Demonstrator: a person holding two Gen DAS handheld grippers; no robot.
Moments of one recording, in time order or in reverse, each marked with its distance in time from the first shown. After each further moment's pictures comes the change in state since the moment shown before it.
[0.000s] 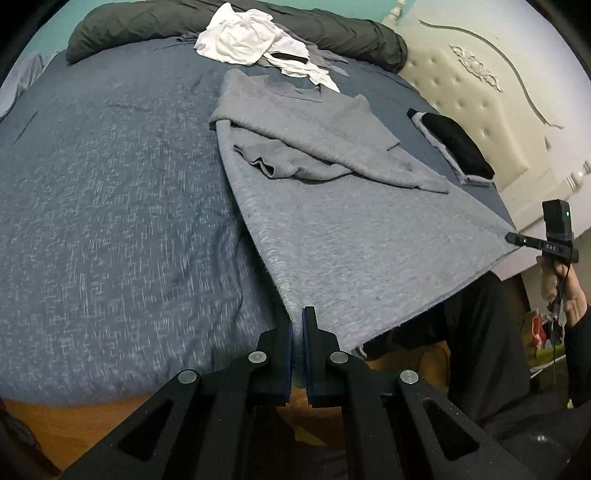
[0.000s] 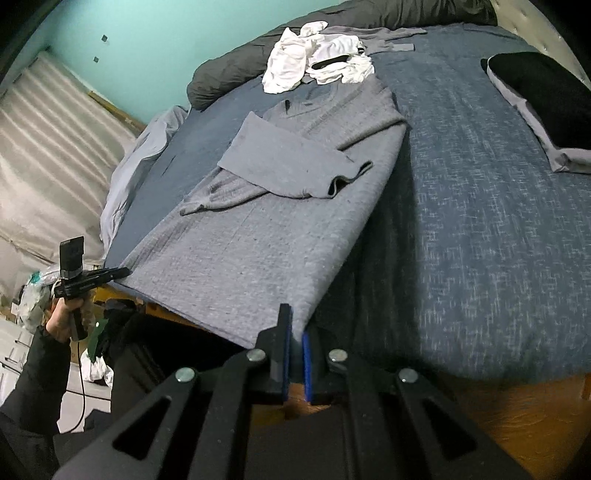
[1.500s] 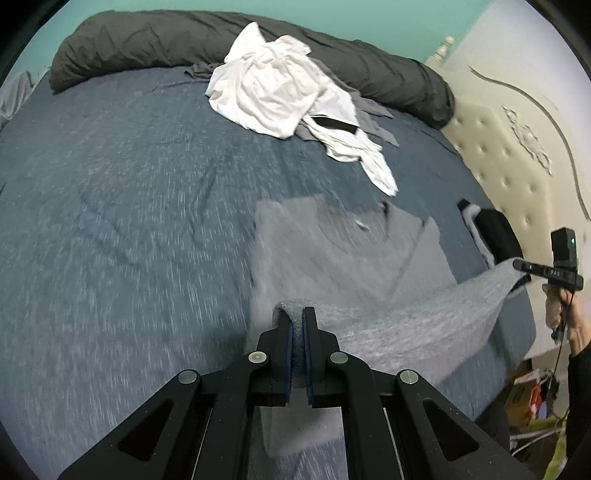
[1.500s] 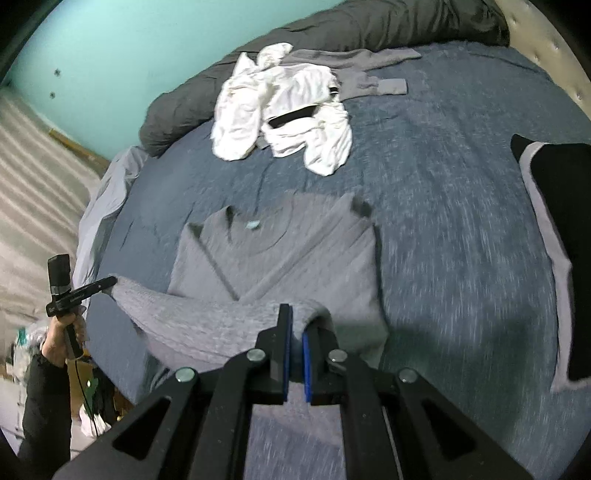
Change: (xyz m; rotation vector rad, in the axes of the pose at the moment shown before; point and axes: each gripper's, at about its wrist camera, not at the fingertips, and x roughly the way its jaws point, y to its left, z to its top) left arm 0.103 0.094 0.324 -0.100 -0.067 0.020; right arm 0.083 -0.089 0.316 0.077 -0.007 -0.074
